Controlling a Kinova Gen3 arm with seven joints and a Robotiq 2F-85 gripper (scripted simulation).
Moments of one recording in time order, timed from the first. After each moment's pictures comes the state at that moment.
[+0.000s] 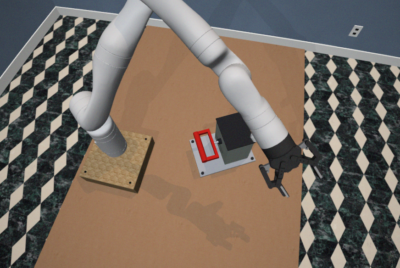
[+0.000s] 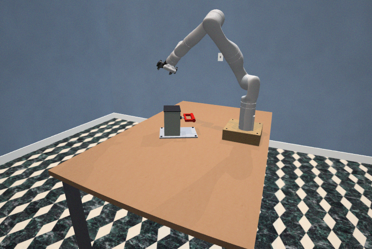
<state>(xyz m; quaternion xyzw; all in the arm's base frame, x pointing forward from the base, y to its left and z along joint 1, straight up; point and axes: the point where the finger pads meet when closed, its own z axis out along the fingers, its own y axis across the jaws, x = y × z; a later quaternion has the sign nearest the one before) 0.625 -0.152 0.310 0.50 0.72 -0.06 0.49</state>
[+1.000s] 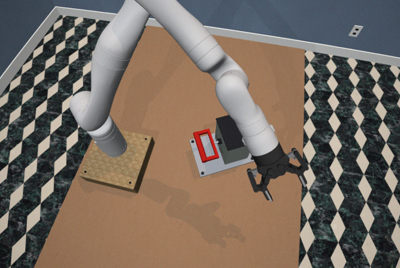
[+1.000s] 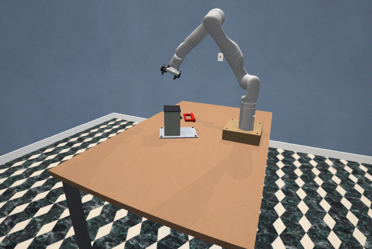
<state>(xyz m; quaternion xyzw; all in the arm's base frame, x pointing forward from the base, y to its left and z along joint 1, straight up) 0.596 -0.162 0.273 0.54 0.72 -0.06 0.44</state>
